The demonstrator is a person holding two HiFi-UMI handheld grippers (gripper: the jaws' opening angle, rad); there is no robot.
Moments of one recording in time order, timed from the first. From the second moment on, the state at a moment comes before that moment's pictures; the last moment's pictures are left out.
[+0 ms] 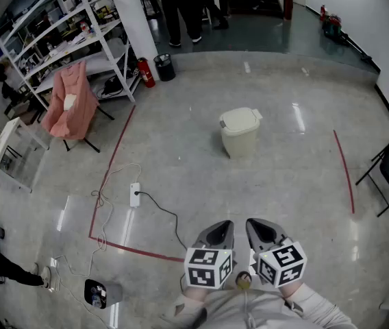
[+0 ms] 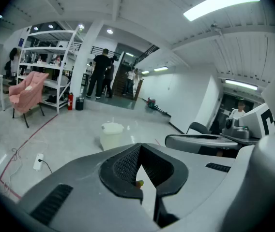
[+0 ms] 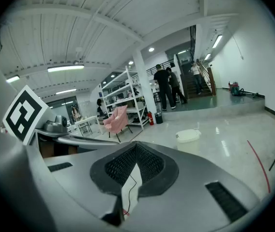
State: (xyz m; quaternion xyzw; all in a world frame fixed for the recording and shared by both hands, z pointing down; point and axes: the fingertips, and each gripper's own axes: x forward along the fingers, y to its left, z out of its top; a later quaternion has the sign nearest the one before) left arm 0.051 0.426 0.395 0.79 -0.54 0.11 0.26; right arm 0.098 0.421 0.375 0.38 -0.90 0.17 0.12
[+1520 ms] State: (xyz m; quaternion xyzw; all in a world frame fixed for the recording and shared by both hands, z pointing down) left arm -0.095 0.165 0.383 0.83 -0.50 0.14 0.22; right arm -0.049 0.176 0.357 0.42 -0.89 0.17 0.10
